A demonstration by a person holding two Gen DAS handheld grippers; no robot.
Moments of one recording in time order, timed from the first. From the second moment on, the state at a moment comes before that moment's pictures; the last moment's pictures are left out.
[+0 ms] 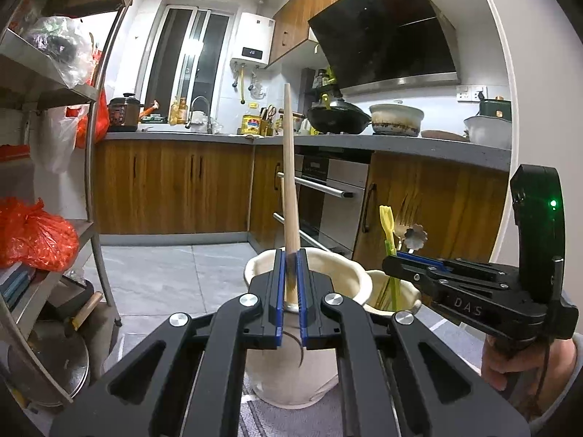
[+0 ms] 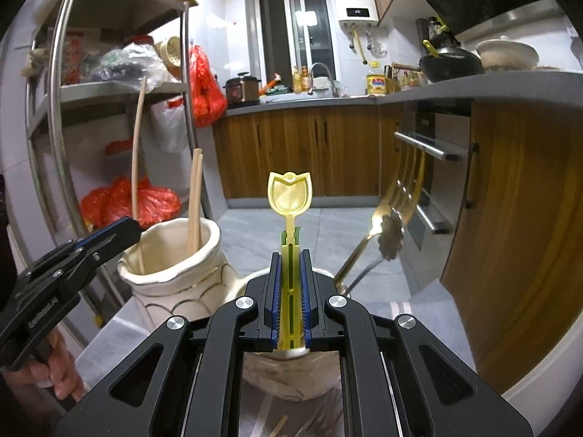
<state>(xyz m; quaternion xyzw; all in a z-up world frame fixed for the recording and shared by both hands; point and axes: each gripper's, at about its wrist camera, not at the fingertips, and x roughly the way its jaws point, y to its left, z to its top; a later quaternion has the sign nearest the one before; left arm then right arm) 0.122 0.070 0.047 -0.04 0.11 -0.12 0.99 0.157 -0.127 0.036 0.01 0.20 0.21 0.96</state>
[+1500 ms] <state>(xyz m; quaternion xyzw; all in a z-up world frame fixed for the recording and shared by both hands) 0.102 0.068 0.058 -0.02 0.11 -0.07 0.99 0.121 -0.157 0.066 0.01 0.15 0.20 0.97</state>
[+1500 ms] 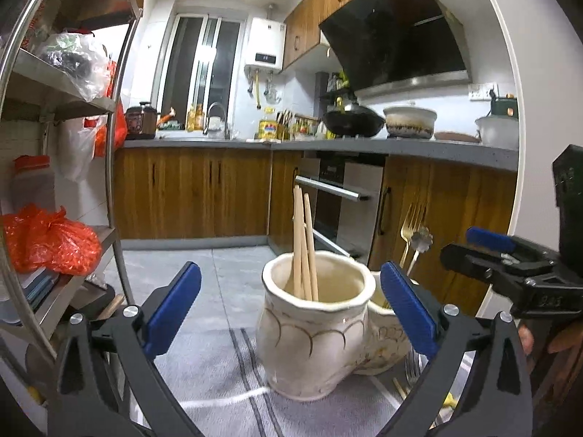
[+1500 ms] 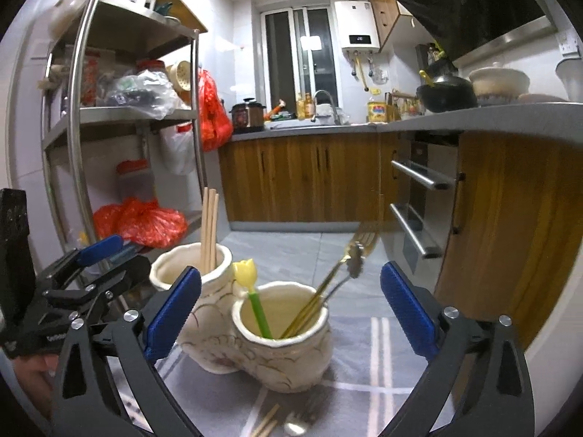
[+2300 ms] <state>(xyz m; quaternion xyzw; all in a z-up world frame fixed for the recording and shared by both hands) 0.038 0.023 0.029 0.01 0.24 -0.10 0.96 0.073 -0.208 0.023 0.01 0.22 0.12 0.97</state>
